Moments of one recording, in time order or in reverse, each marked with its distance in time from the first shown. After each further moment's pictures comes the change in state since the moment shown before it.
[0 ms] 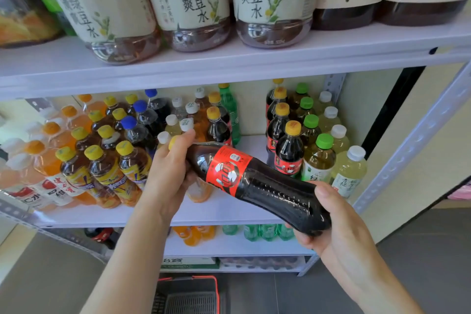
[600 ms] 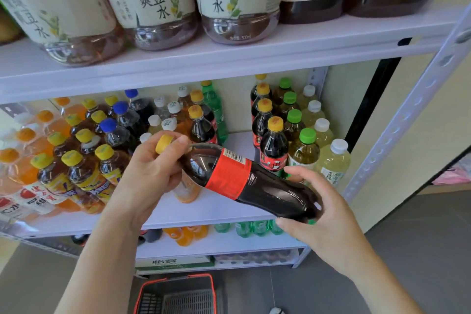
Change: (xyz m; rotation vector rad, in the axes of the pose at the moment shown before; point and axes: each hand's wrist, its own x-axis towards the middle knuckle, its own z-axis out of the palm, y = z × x) left_hand -0.017 0.015 0.002 0.241 -0.232 0.168; right_hand 0.010 0.000 -0.031 -0.653 -0.047 -0.337
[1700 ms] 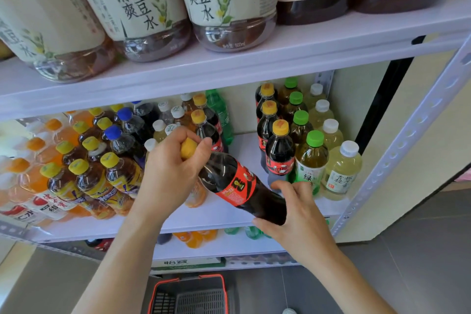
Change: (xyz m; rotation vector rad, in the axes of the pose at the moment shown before) left_hand 0.021 -0.005 0.020 0.635 0.156 0.249; right_hand 0.028 0.044 0.043 -0.581 0.032 0.041
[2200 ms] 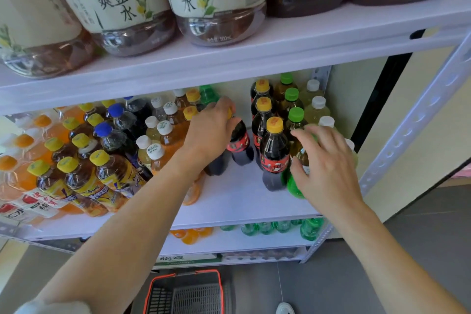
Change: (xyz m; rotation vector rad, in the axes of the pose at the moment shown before) left_hand 0.084 -0.012 0.079 0.513 -0.113 0.366; right_hand 0.060 0.017 -0.059 -0.329 0.366 -0.237
